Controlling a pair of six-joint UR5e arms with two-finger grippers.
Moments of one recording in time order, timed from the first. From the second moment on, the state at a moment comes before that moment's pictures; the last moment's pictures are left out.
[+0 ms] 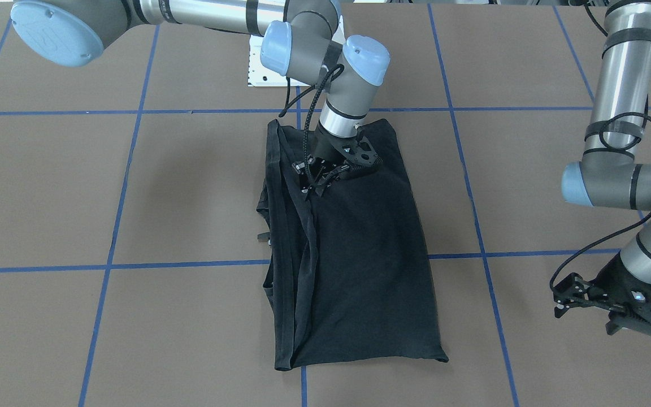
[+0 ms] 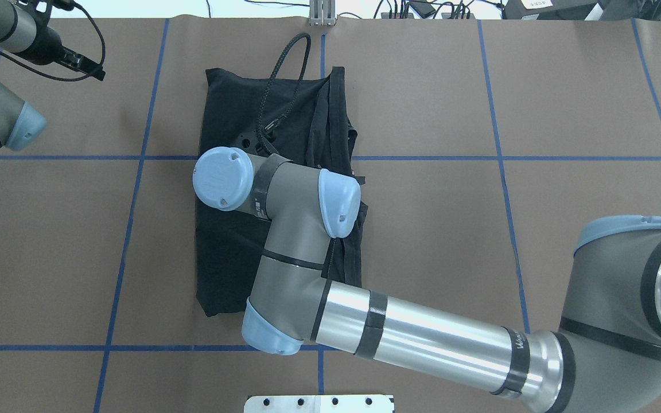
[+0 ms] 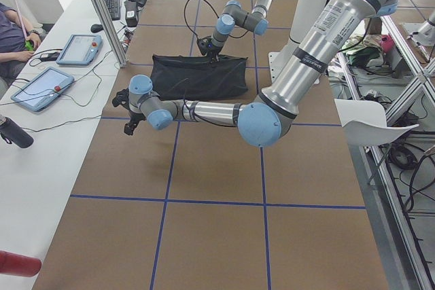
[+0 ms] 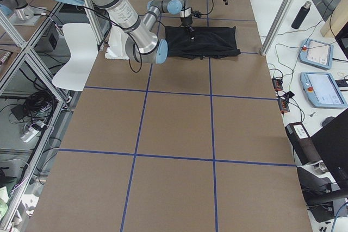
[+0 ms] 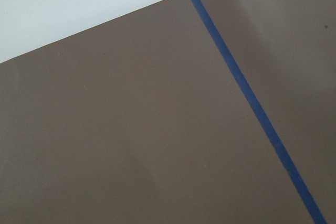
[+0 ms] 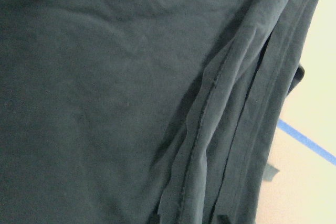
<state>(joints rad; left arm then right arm) -1.13 -2.15 -1.01 -2.35 -2.10 -0.40 0.41 -0.47 1.22 -1.77 1.46 0.78</state>
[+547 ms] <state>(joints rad) -1.13 -2.15 -1.01 -2.35 -2.10 -0.40 0.43 -0.38 1.05 -1.76 1.47 0.73</state>
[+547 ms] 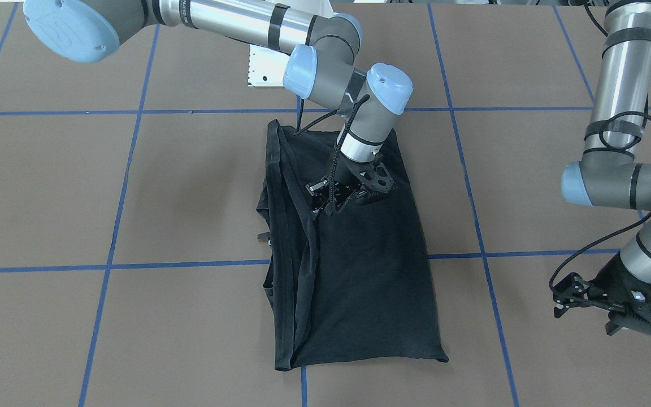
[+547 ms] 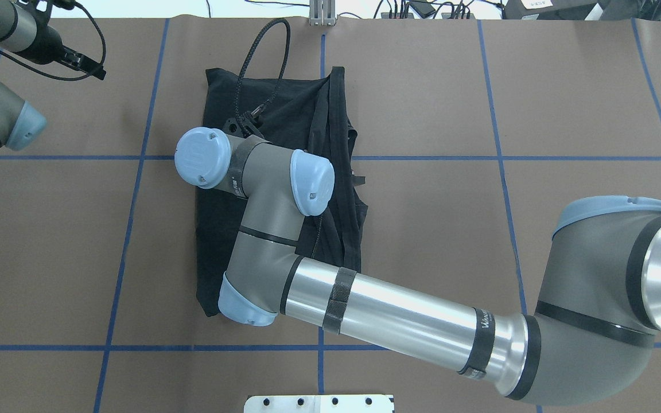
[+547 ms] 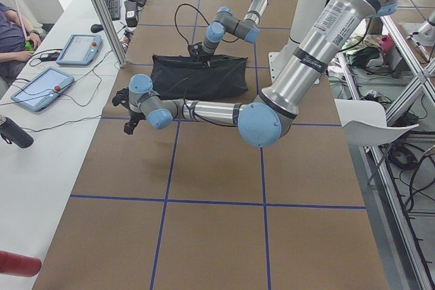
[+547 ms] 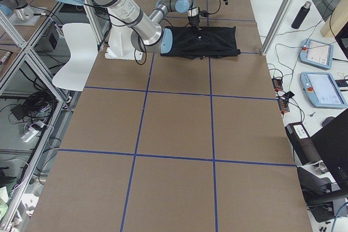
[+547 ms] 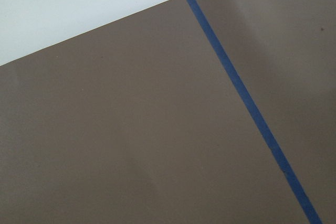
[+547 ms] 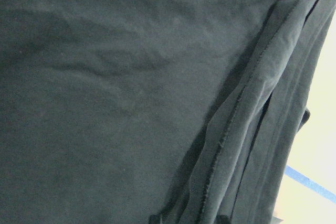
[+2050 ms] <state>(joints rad) -1.13 -2.15 -1.01 -2.35 -2.10 -0.40 0.45 -0.39 1.06 -1.79 1.55 0.71</state>
